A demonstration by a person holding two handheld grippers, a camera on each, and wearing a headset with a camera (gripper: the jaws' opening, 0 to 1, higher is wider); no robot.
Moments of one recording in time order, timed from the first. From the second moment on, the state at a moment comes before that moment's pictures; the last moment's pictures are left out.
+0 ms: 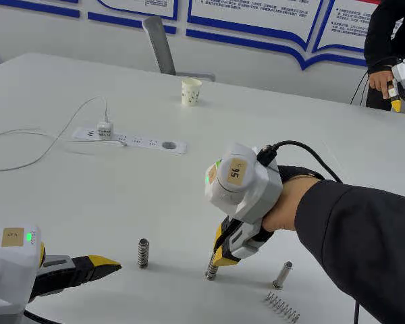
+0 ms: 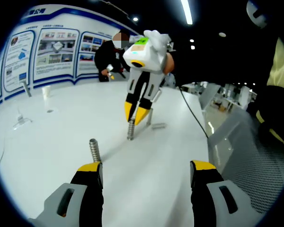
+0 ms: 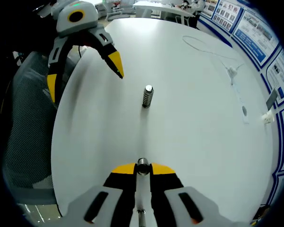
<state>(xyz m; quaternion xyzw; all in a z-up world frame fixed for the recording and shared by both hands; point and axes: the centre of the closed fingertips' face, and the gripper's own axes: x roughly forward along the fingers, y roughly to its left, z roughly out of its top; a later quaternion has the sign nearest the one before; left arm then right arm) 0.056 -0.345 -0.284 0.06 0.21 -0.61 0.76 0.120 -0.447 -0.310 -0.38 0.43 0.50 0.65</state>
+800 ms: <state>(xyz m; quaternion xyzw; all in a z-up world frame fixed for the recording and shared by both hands) 0.057 -0.346 -0.283 0.06 0.21 -0.61 0.76 0.118 -0.447 -0.320 -0.38 0.43 0.50 0.65</state>
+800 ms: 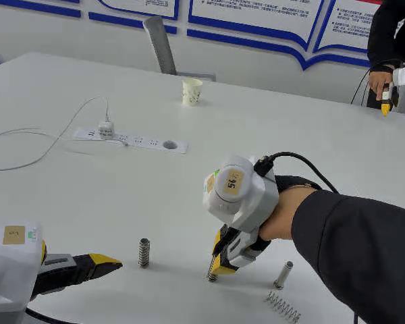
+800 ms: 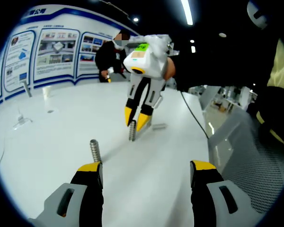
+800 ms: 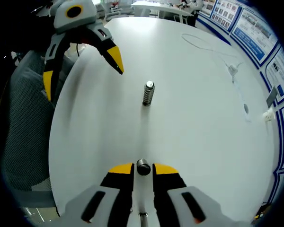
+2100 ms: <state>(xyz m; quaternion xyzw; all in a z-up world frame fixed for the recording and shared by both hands) 0.057 -0.352 -0.278 0.07 0.21 -0.62 0.76 0.110 -0.474 -0.286 -0.34 0.41 0.47 0.71</state>
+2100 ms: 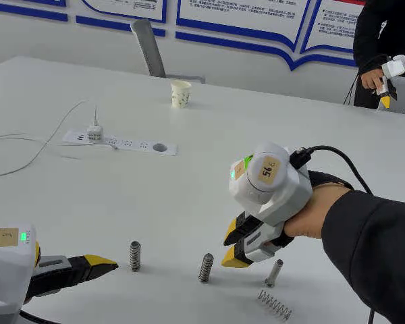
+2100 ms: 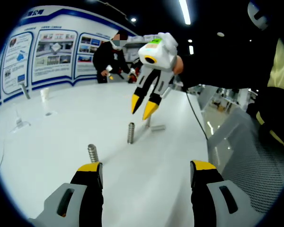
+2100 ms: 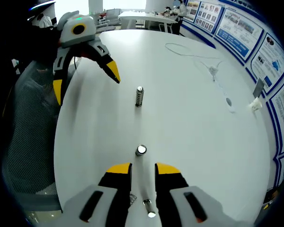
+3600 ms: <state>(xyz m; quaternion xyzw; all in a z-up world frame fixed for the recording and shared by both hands) 0.055 -0.364 -0.271 0.07 0.20 -0.63 0.75 0.049 -0.544 -0.302 -0.27 0.43 0.40 0.76</state>
